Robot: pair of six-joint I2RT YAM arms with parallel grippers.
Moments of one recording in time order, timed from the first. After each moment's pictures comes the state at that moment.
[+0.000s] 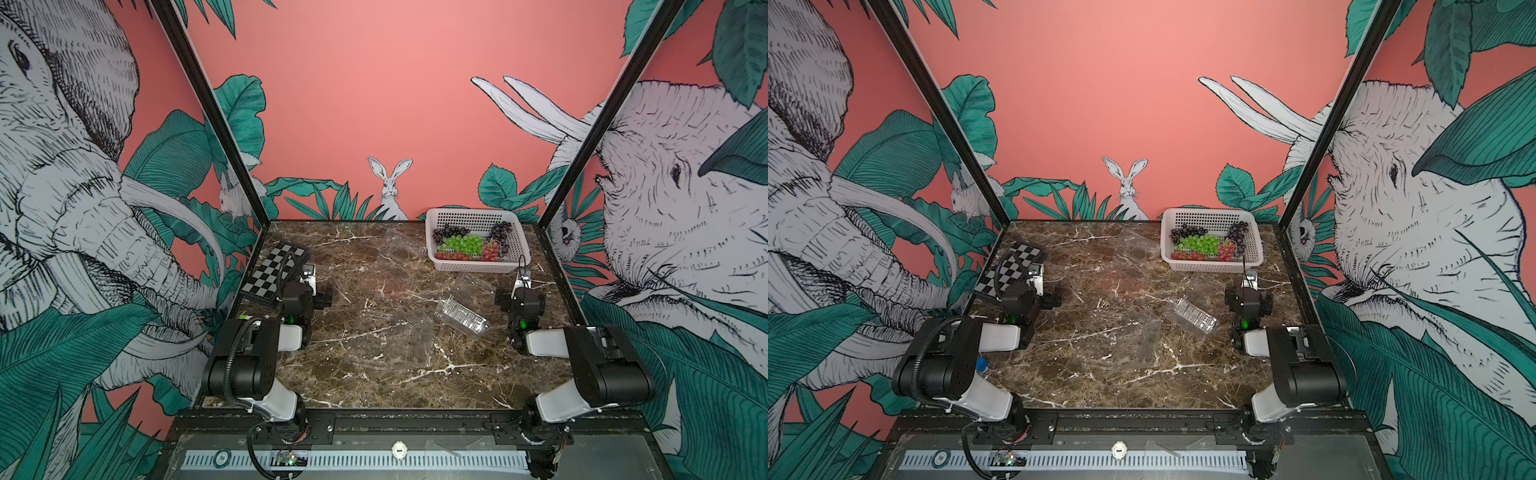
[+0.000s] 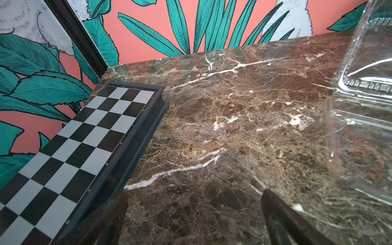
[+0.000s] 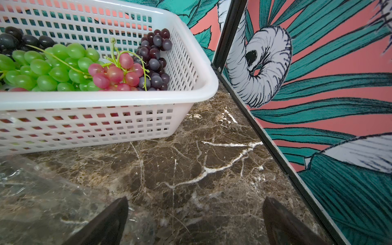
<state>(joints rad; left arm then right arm) -0.05 1.56 0.41 0.78 -0.03 0.14 0.08 1.52 0.37 0.78 0.43 -0.03</state>
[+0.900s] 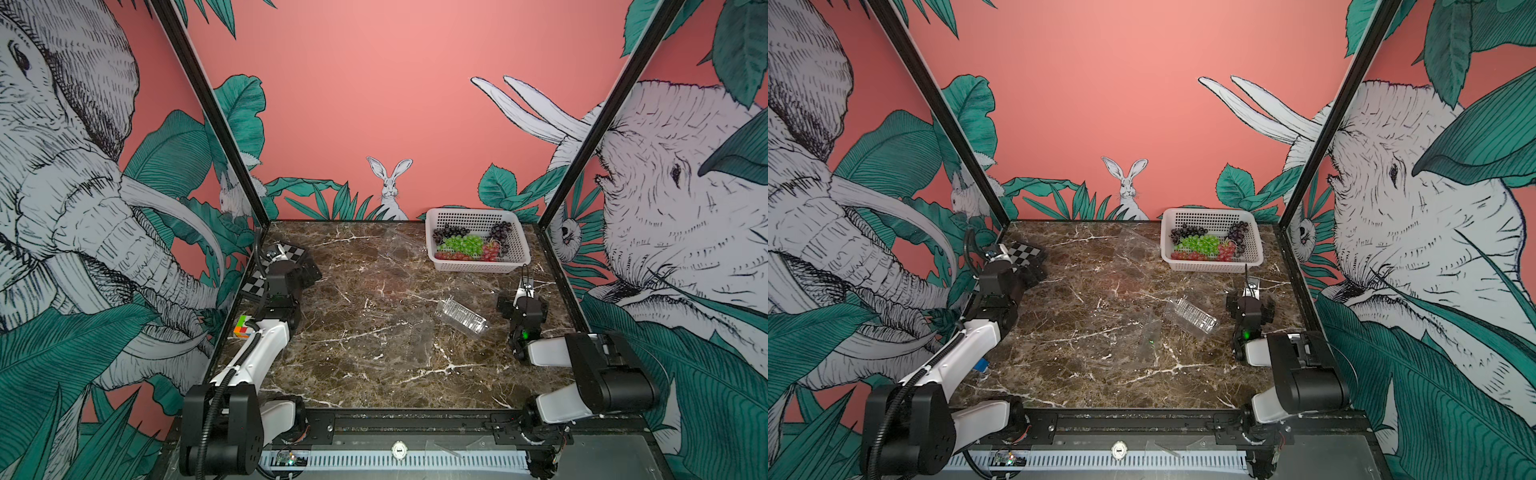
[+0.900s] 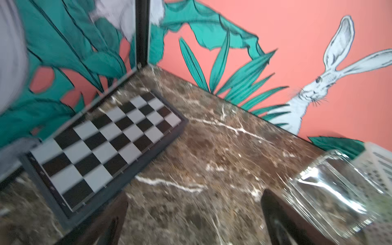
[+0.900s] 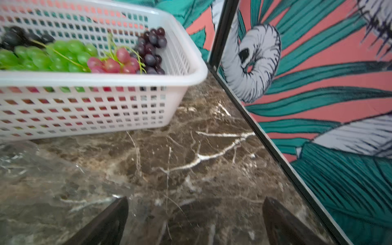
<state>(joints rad) -0.05 1.19 0.69 0.08 -0.11 -0.45 0.09 1.43 0.27 0.80 0.46 -0.03</state>
